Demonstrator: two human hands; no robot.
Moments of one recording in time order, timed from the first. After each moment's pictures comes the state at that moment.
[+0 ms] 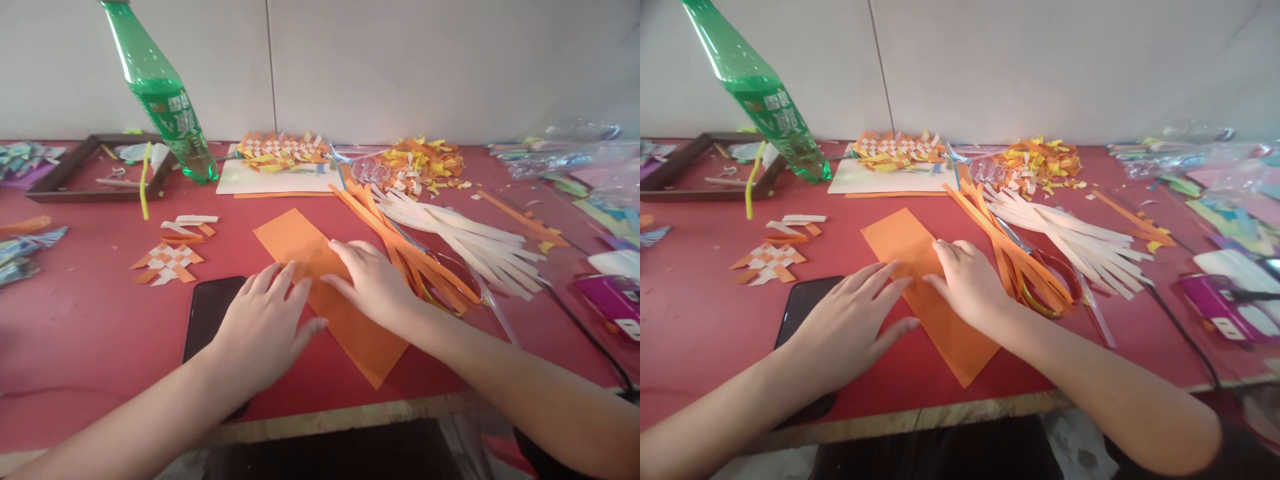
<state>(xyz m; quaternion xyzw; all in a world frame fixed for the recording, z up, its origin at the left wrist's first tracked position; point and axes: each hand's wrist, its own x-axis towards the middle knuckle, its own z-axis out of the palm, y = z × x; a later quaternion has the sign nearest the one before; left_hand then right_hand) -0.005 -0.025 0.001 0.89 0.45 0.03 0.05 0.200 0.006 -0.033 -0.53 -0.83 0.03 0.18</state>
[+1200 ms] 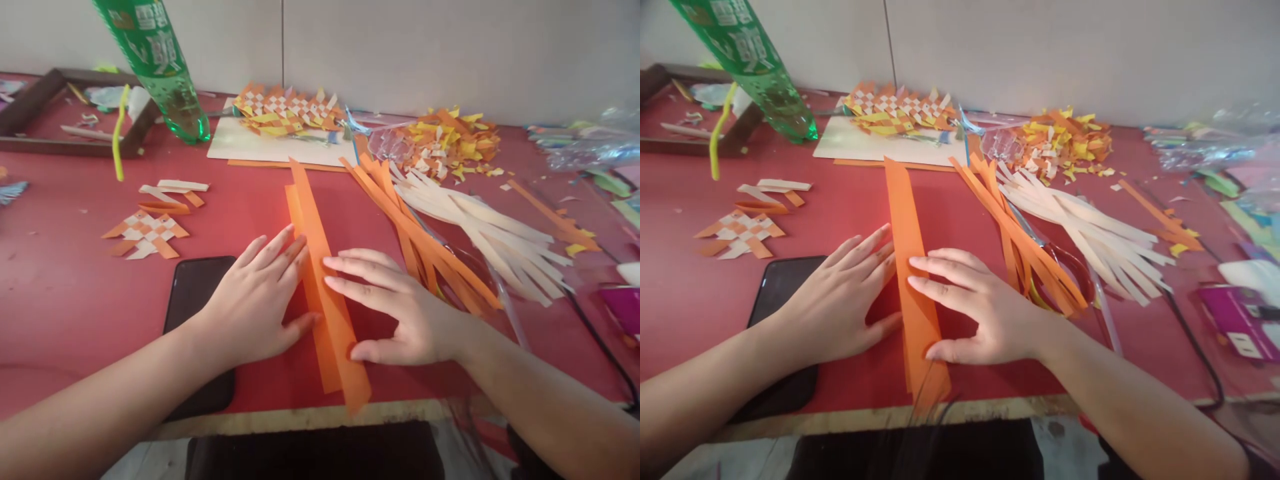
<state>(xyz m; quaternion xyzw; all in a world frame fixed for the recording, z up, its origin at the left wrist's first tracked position) -0.015 -0.008 -0.016 0.91 0.40 0.05 0.05 0.240 -0.013 -0.020 -0.26 -0.92 0.19 0.21</state>
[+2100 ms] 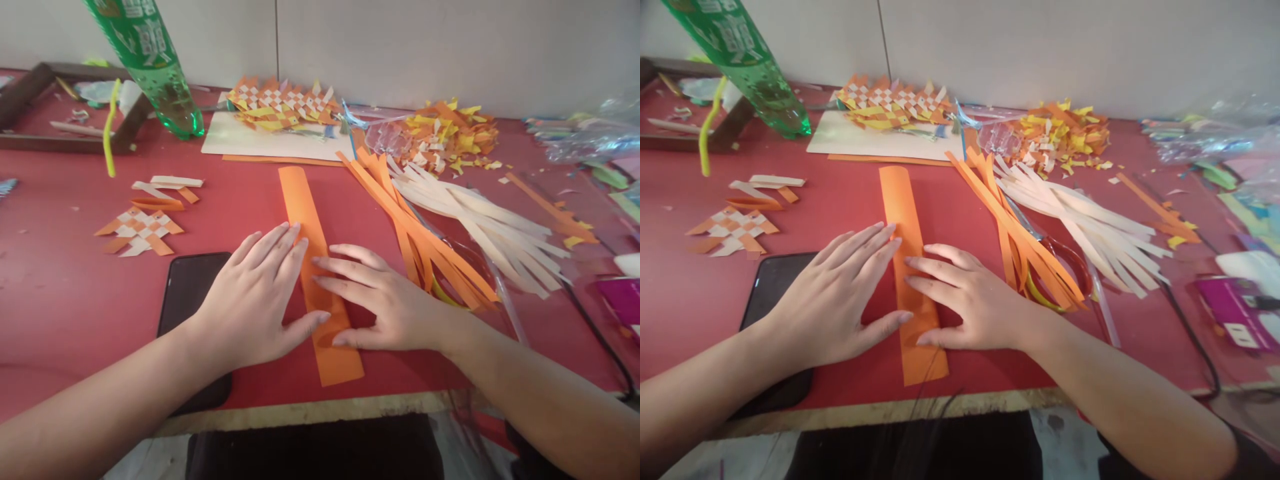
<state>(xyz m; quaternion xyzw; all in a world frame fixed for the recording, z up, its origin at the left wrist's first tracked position) -0.010 -0.017 -0.015 0.90 0.42 0.10 0.02 0.230 -0.013 -0.027 -0.30 -0.93 0.17 0.15</state>
